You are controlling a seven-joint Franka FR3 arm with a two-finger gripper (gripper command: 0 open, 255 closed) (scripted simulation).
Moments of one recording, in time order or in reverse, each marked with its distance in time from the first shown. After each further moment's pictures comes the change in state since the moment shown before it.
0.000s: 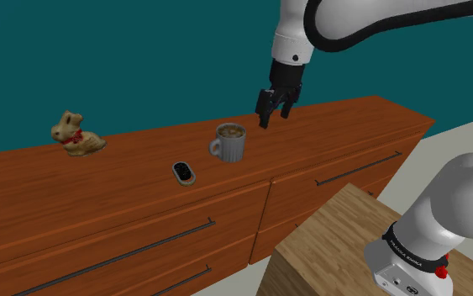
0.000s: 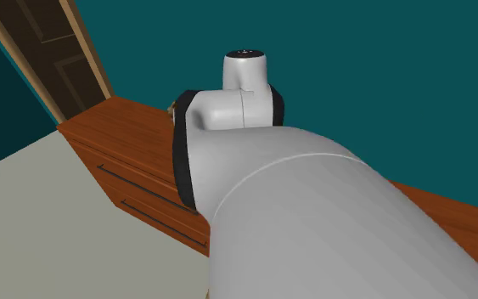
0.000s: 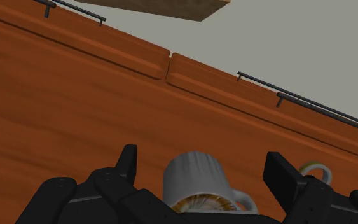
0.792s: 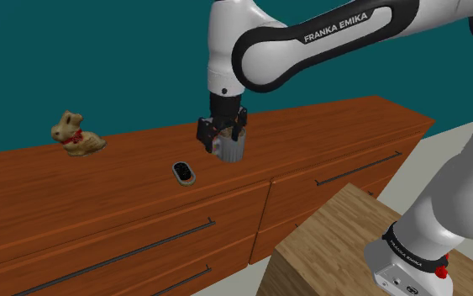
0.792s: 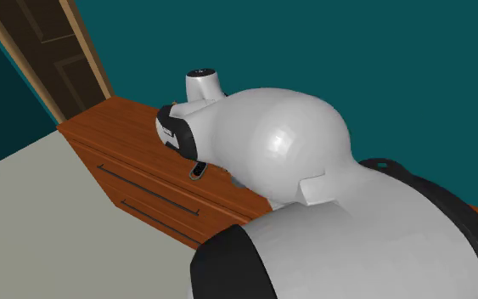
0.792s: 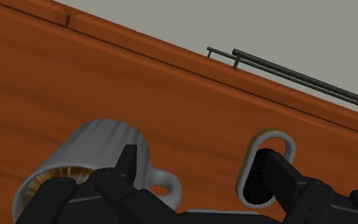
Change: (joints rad) arm 0.035 0.452 0.166 0.258 -0.171 0.148 0.315
